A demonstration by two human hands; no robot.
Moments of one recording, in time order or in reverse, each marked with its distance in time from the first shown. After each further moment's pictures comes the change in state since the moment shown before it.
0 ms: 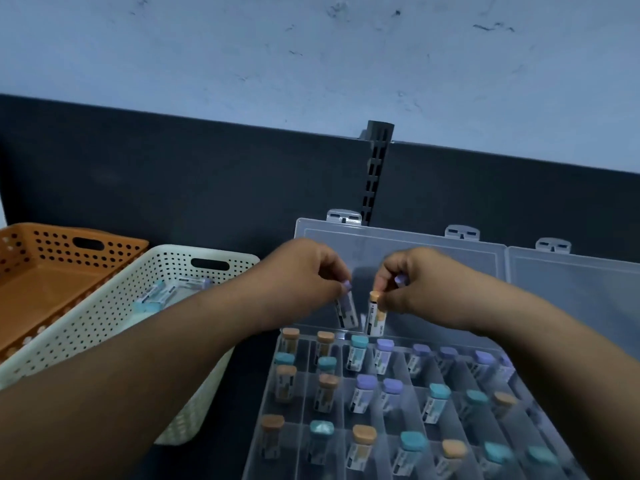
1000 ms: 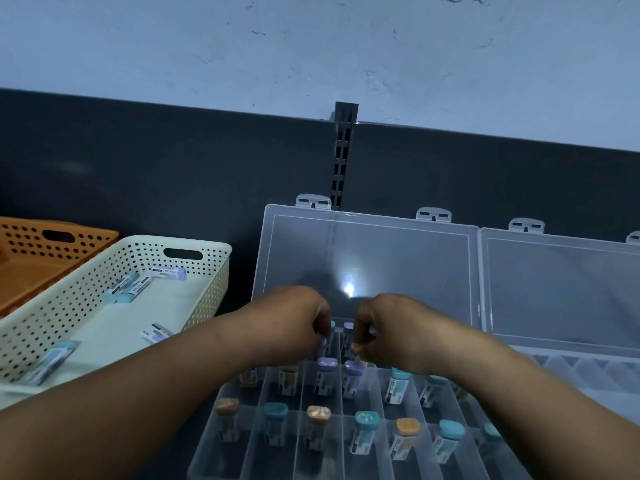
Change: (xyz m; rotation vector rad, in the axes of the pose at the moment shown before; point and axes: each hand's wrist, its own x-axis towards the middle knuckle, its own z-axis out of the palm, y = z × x) left_hand -0.002 -0.006 0.061 0.501 -0.264 -0.033; right_hand -0.022 0.048 0.036 -0.285 -0.200 0.013
